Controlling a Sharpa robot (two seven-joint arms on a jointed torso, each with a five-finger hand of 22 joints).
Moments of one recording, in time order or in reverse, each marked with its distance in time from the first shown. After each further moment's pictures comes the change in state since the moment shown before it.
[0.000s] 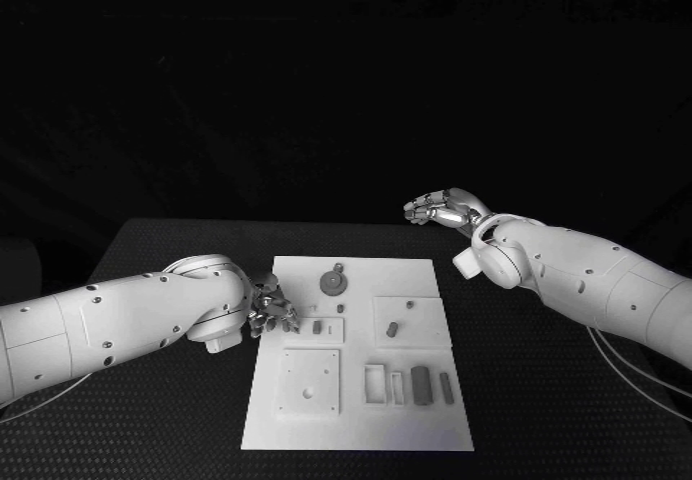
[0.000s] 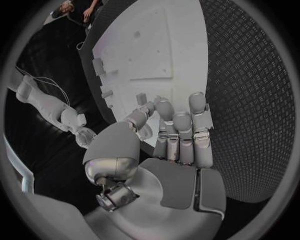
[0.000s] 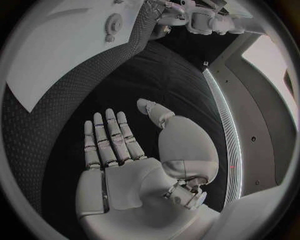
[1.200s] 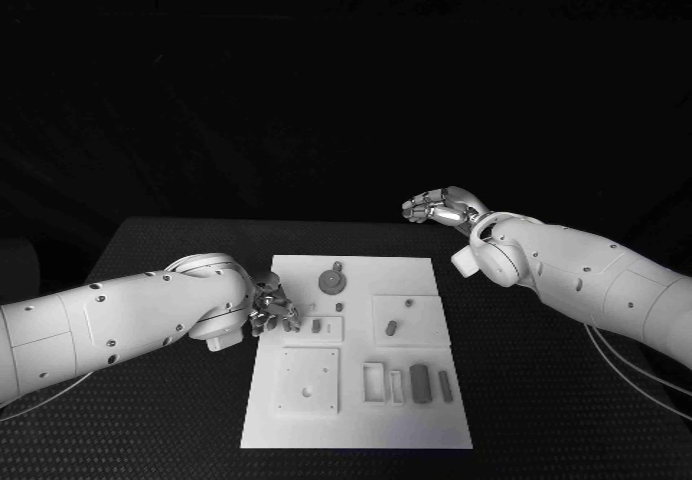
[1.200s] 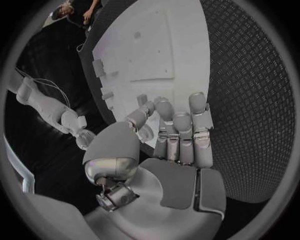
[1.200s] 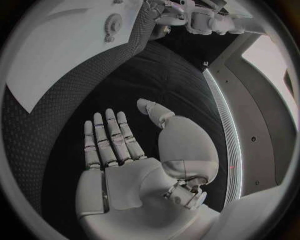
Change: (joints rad) left arm -0.003 0.015 0.001 -0.016 -0.009 0.019 0.008; left_hand 0.005 -0.005 -0.003 -0.003 0.036 0.009 -0.004 0.002 -0.005 0.005 0.001 0.000 0.004 0.006 0.001 0.005 -0.006 0.000 0.001 -0.002 0.004 0.000; right arm 0.000 0.001 0.000 0.000 0.000 0.000 0.000; right_hand 0.000 0.000 0.000 0.000 0.000 0.000 0.000 0.003 -0.002 0.000 0.000 -0.004 0.000 0.000 0.000 0.000 -0.001 0.000 0.000 0.000 0.000 0.003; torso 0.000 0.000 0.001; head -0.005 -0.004
